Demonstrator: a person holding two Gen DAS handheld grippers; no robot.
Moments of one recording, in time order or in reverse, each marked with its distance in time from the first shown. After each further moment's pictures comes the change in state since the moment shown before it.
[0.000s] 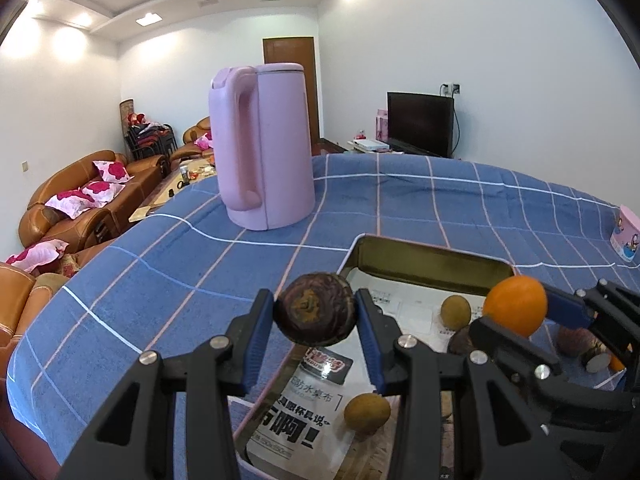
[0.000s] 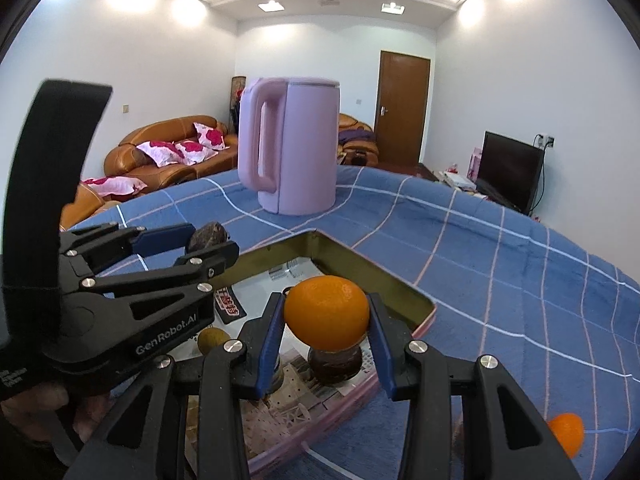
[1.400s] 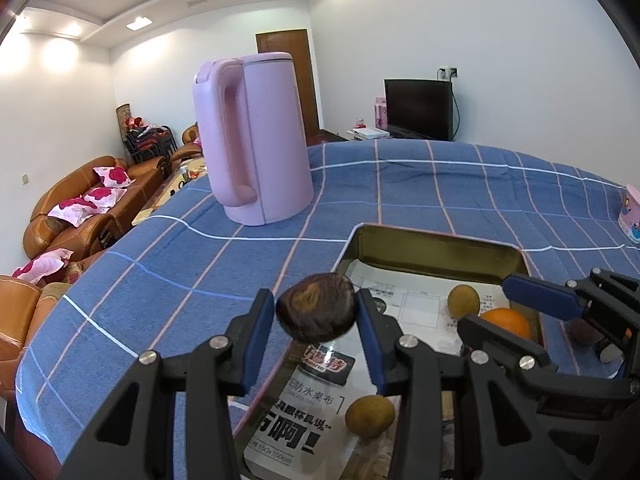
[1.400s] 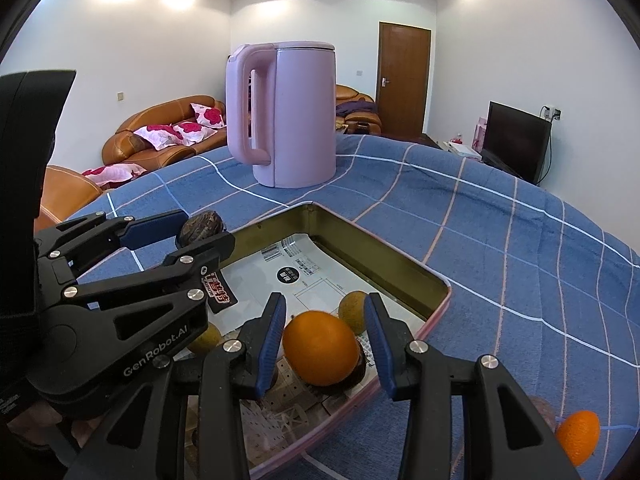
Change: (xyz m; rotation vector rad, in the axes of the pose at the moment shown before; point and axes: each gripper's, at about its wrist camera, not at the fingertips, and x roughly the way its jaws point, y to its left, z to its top) left arm 0.009 -0.007 0.000 0.048 0.030 0.022; right arm 0.024 -0.005 0.001 0.034 0.089 0.017
